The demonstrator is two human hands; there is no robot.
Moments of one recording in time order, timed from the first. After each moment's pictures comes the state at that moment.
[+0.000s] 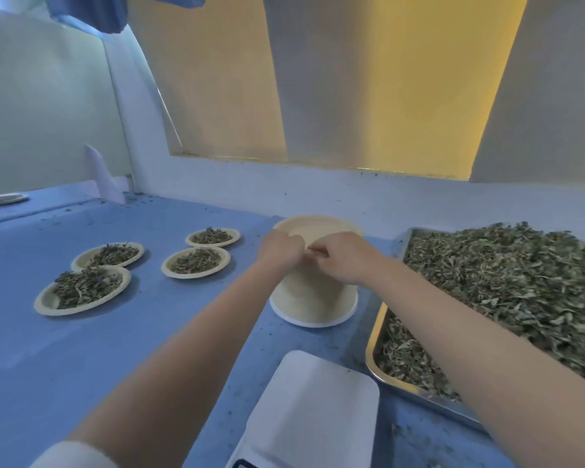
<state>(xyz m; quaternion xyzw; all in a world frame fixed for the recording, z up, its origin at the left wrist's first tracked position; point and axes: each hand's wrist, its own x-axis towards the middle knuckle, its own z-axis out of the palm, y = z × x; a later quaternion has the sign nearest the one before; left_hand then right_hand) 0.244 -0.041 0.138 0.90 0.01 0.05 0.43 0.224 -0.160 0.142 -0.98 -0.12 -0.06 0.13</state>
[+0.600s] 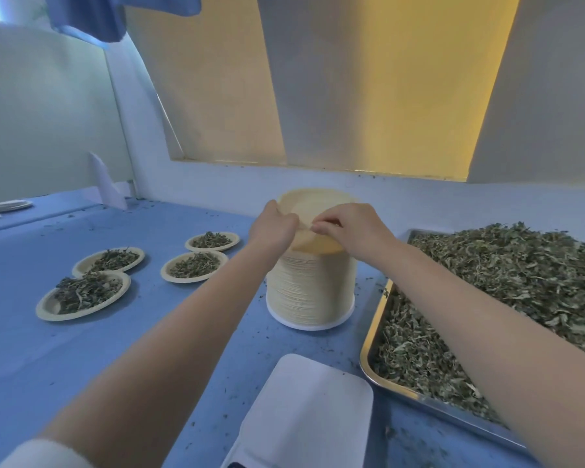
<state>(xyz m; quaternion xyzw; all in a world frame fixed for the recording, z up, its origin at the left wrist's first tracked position) 0.245 -0.044 0.164 0.82 -0.02 0.09 0.56 0.226 -0.184 0.167 -0.92 -0.16 -0.19 0.31</state>
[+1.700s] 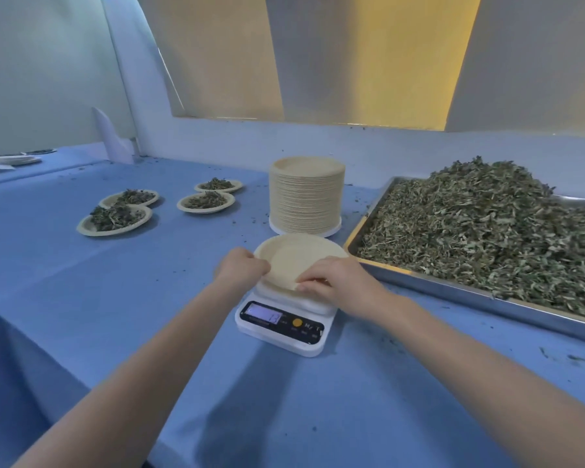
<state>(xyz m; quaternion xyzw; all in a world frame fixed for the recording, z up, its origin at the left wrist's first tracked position) 0.082 0.023 0.045 0.88 0.06 -0.02 0.47 0.042 -0.157 0.042 -0.94 -0.27 -0.09 0.21</state>
